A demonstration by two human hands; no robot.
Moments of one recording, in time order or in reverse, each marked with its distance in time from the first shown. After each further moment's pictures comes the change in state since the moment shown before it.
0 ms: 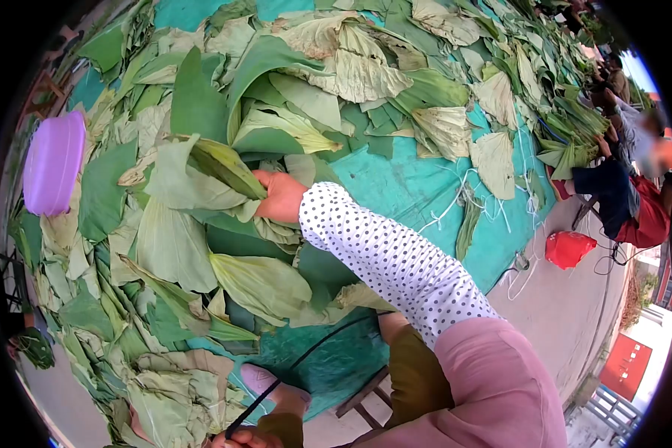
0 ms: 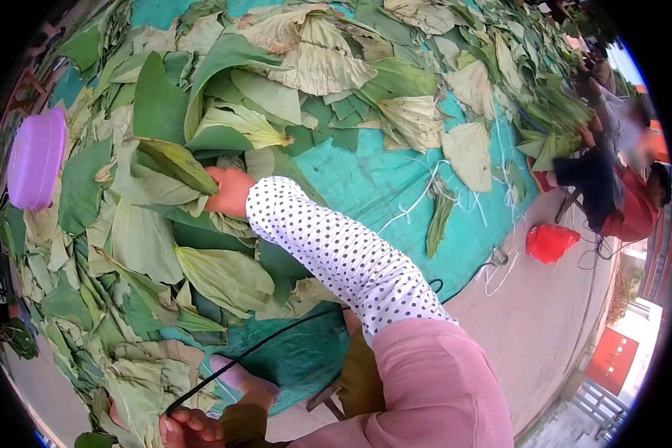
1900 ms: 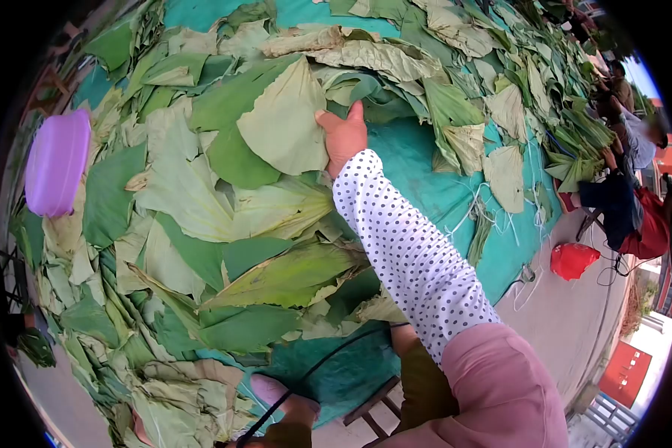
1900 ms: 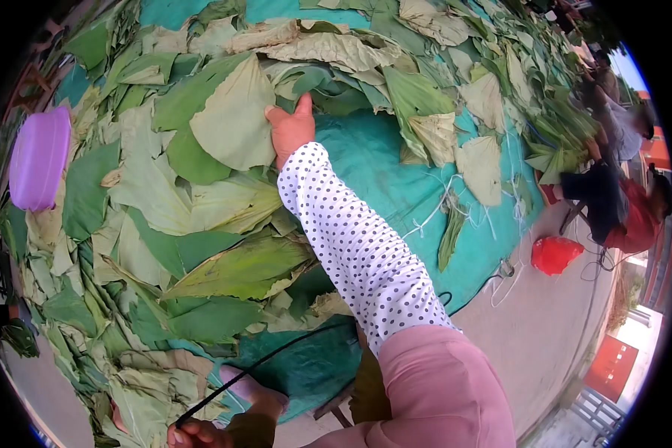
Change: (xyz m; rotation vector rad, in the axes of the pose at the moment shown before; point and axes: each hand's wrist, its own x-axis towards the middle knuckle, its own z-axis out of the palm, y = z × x) left_hand 0.019 0.017 -0.004 0.006 -0.030 -0.052; right_hand 0.049 -0.040 -0.068 0.778 0.789 -0.229
